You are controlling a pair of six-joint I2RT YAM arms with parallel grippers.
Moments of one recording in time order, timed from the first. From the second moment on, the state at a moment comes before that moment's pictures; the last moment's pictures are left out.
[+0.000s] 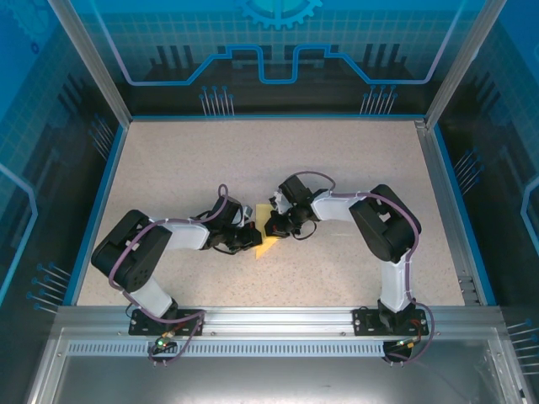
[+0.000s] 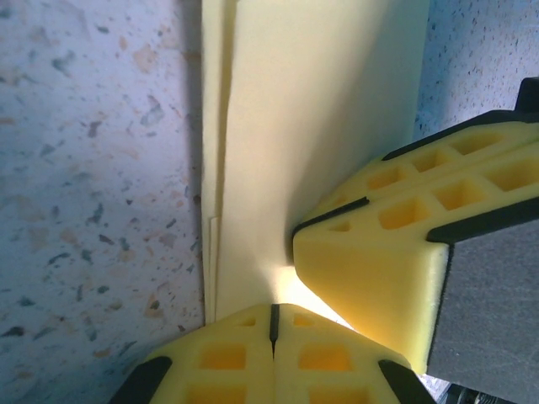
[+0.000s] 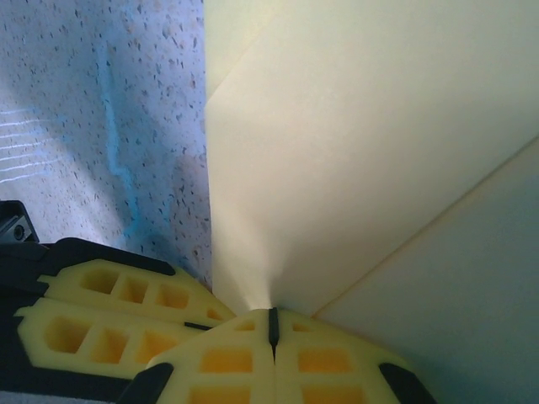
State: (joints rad) left arm -0.50 1.65 0.60 0.07 0.51 -0.82; right arm 0.65 1.98 1.11 -0.27 -0.60 0.62
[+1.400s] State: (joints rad) left arm -0.50 1.65 0.60 0.06 0.51 -0.81; right arm 0.65 2.00 1.14 -0.27 -0.59 0.65
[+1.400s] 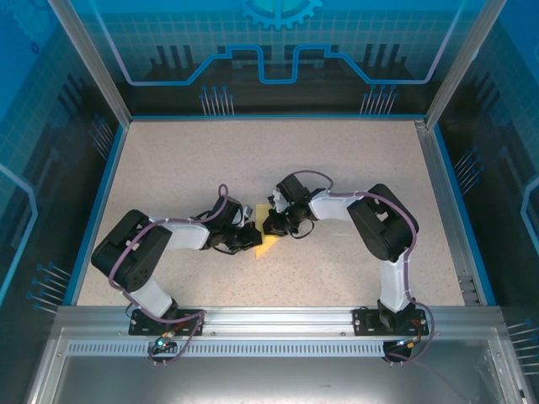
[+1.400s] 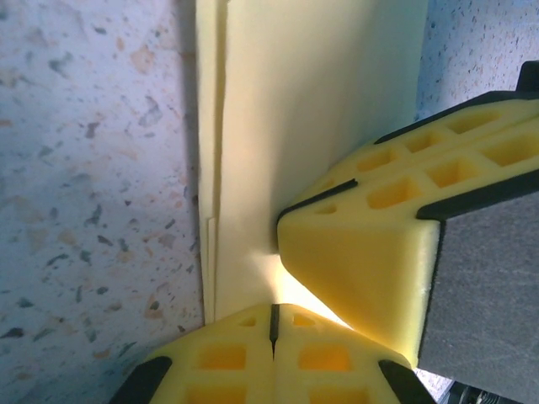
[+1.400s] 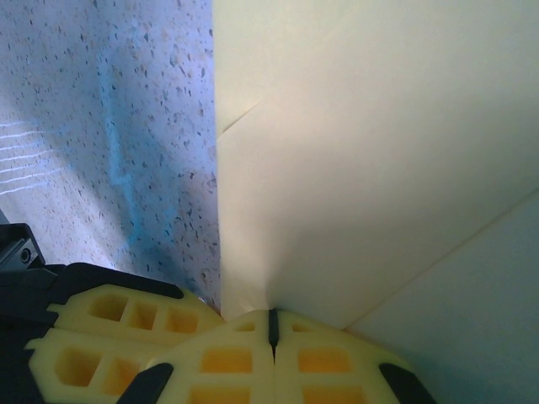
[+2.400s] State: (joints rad) left arm -0.50 1.65 0.60 0.06 0.51 -0.81; right arm 0.40 2.16 1.40 -0.34 -0.62 0.55
